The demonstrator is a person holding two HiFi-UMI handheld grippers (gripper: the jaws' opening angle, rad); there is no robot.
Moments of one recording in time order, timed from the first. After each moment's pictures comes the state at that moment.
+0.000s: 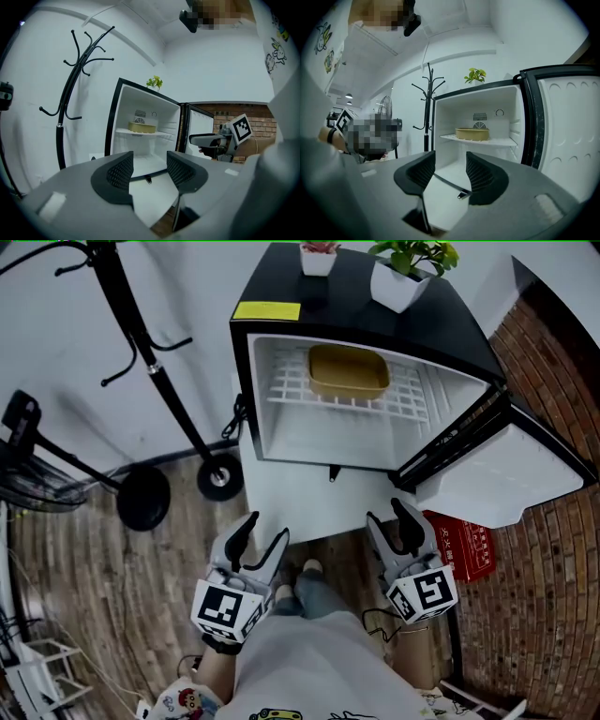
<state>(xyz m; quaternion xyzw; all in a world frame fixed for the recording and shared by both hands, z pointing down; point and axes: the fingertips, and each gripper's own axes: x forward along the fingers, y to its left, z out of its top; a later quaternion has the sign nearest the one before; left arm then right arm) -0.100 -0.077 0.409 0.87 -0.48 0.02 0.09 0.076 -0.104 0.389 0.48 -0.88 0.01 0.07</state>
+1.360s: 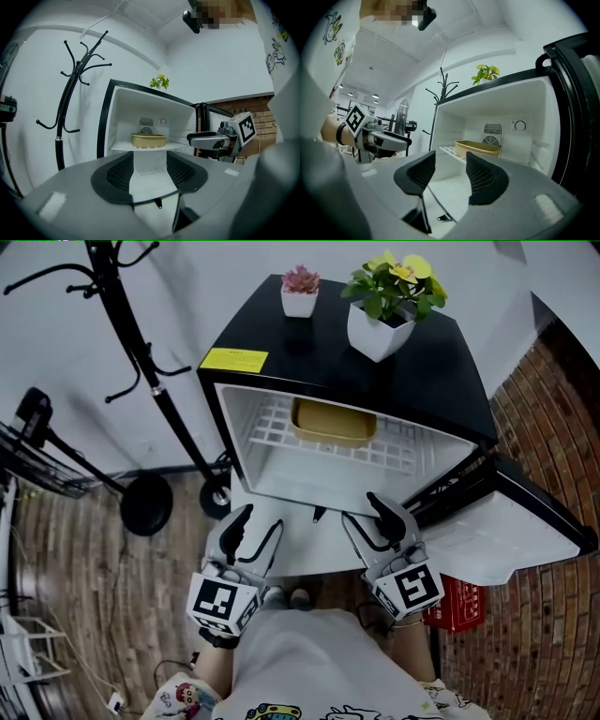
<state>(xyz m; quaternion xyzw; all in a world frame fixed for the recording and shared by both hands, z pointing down) -0.059 -0.161 0.371 0.83 -0.55 0.00 0.05 0.075 -0.195 0.351 0.35 -0.93 -0.07 0.07</state>
